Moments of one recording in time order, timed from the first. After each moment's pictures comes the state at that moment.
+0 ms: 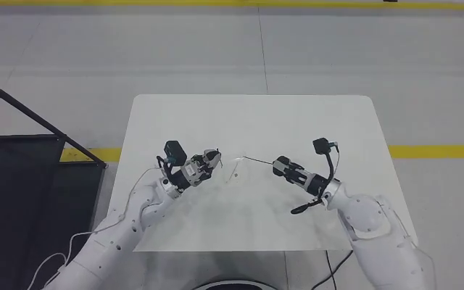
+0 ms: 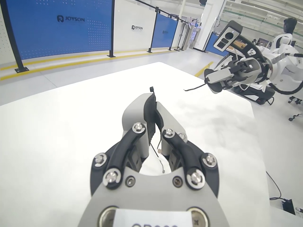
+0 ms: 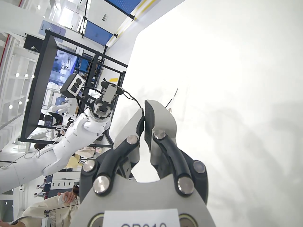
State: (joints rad) left arm 1.06 -1.03 -0.93 -1.34 0.99 -0.55 0.44; right arm -1.23 -1.12 1.31 -1.69 -0.17 -0.19 0.68
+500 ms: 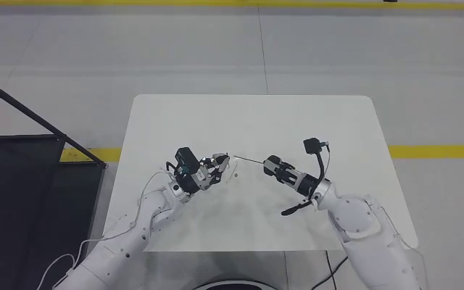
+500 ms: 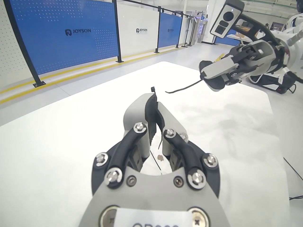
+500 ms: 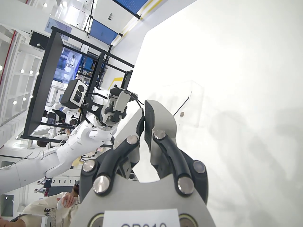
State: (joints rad) left arm 1.08 -1.06 -0.91 -1.37 1.13 -0.42 0.47; right arm -1.22 -1.13 1.23 -1.71 -0.21 -0.17 0.58
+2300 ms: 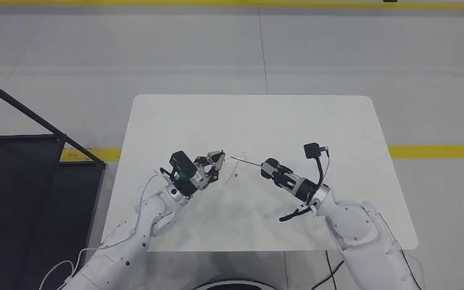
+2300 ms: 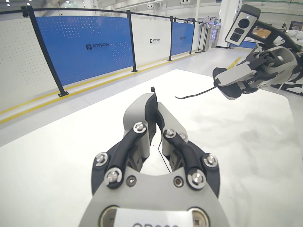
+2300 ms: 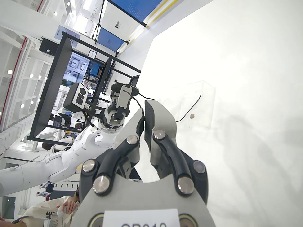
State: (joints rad) left arm 1.15 -1.06 -0.95 -1.44 1.25 -0.26 0.55; right arm -1.26 -1.14 1.24 -1.75 -0.18 -0.19 0.57
